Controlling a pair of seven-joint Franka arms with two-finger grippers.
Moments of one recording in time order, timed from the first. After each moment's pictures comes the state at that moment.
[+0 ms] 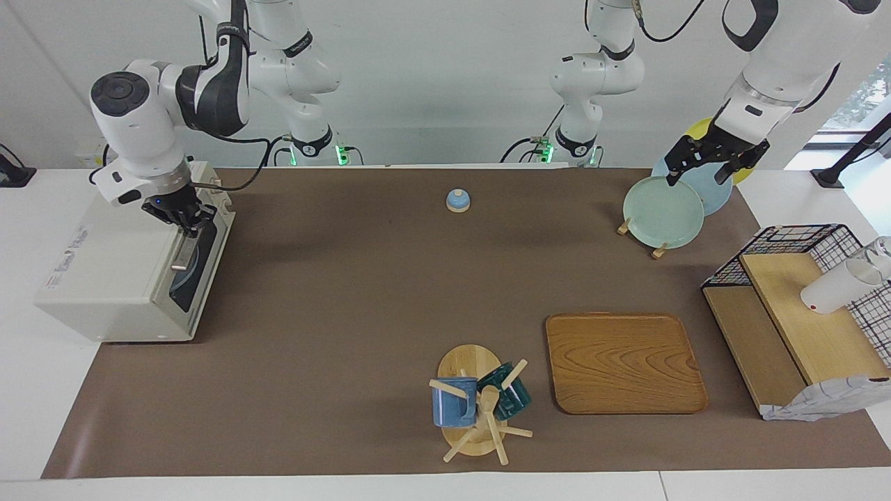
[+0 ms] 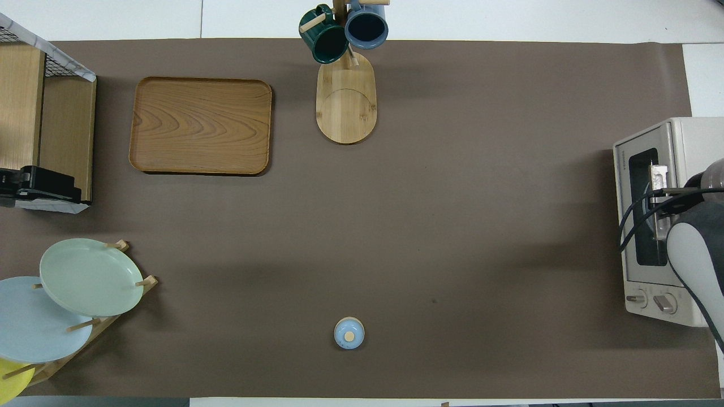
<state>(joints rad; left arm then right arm) -0.02 -0.08 -0.02 -1.67 -0.02 1.54 0.00 -0.06 -0.08 -0.09 -2.06 -0.22 1.94 0.03</state>
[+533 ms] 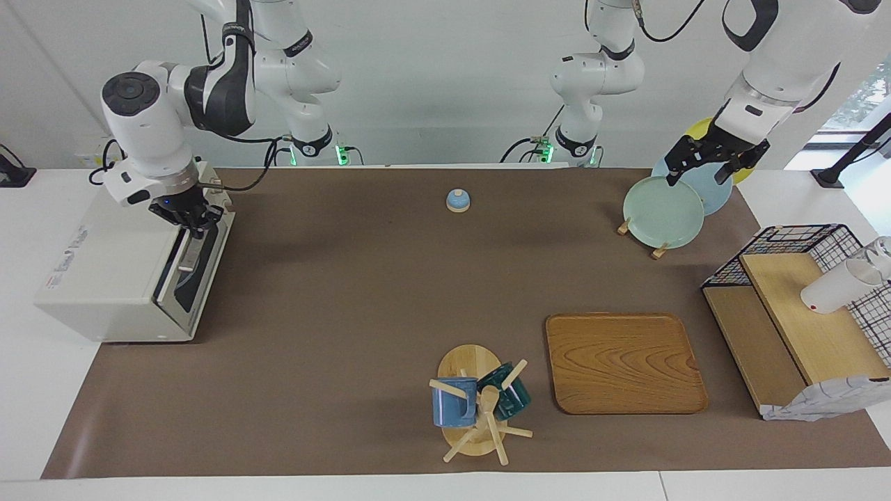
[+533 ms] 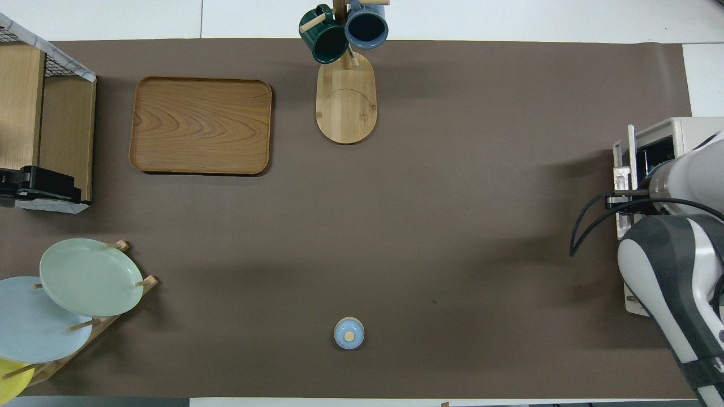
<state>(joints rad) -0.02 -0.08 -0.02 -1.67 -0.02 1.54 0.00 0.04 -0.08 -0.07 -2.13 -0.21 2.03 0.15</state>
